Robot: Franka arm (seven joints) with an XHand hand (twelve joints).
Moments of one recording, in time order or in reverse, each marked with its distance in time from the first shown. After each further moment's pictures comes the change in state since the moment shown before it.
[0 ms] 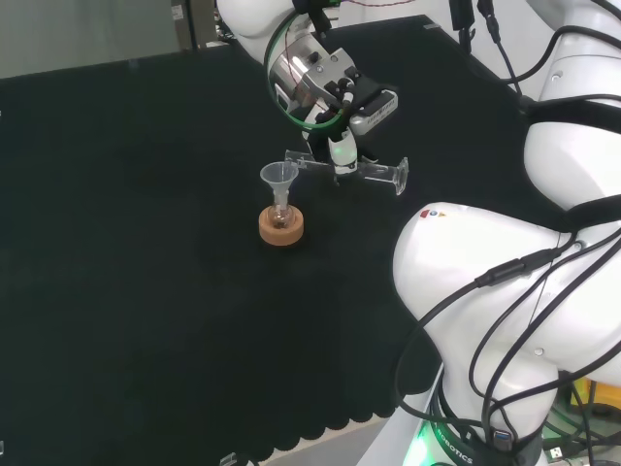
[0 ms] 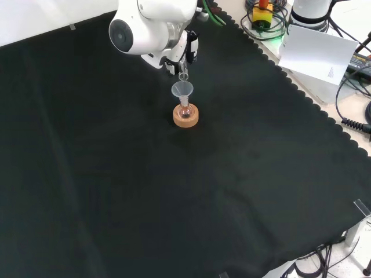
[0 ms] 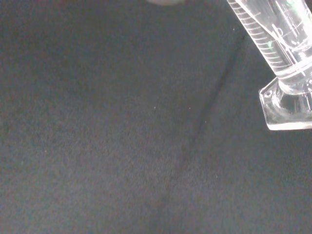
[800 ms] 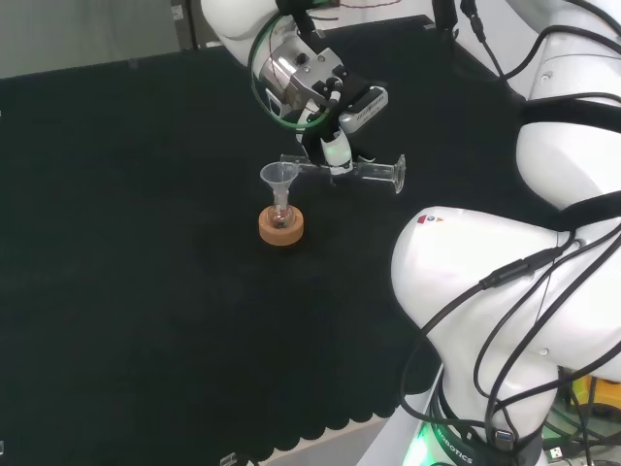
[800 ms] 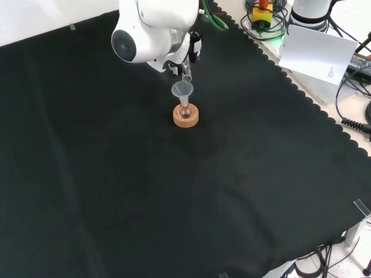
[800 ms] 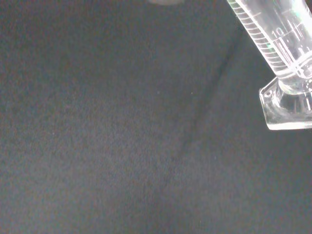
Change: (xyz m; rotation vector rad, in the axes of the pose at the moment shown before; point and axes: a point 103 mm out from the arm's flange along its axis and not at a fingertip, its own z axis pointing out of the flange) arm 0.012 -0.007 -0.007 0.073 -0.032 0.024
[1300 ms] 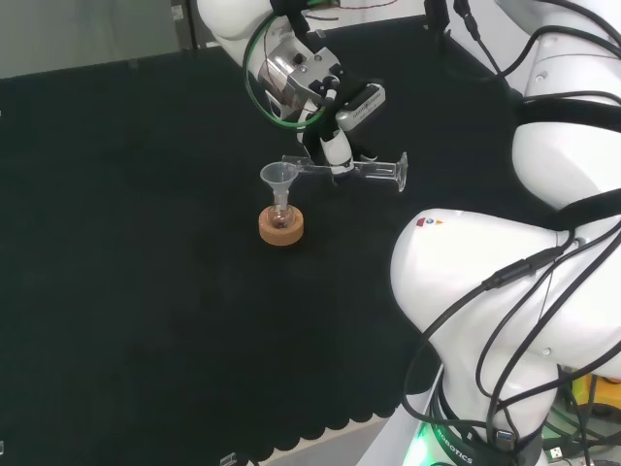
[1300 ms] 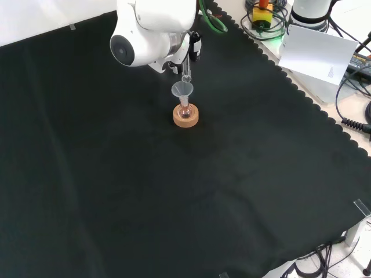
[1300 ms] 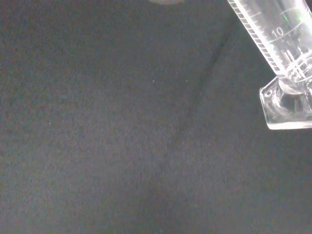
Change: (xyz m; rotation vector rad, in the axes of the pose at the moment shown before) arm 0.000 -0.003 -0.002 0.042 -0.004 0.027
